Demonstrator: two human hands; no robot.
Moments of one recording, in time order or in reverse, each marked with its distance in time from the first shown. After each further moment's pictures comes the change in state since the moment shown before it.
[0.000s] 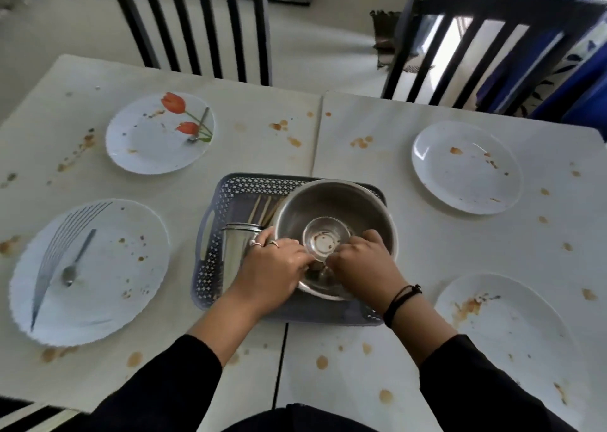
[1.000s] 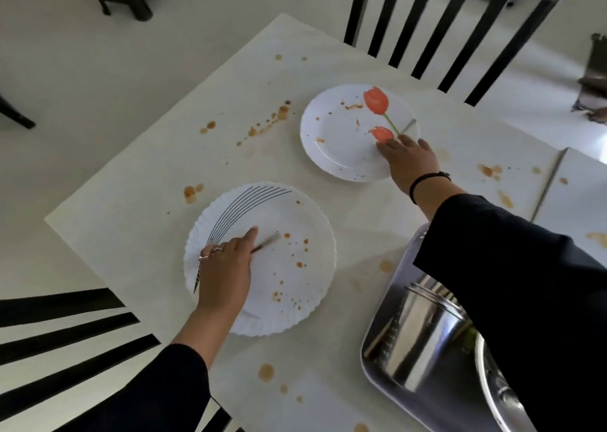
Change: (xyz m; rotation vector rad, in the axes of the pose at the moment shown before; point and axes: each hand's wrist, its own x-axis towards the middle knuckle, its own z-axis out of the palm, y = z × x) left_hand -0.185 -0.248 -0.012 0.128 0.075 -1.003; right_hand 0.393 -0.115 -0.013 -0.161 -0.029 -0.147
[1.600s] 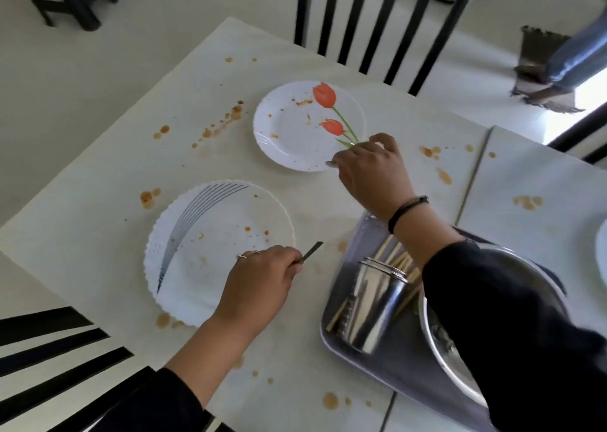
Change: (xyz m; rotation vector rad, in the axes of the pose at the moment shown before) left_hand -0.035 0.116 -0.056 -0.377 -0.053 0.348; right_hand -0.129 -0.017 -0.058 0.135 0.481 -0.032
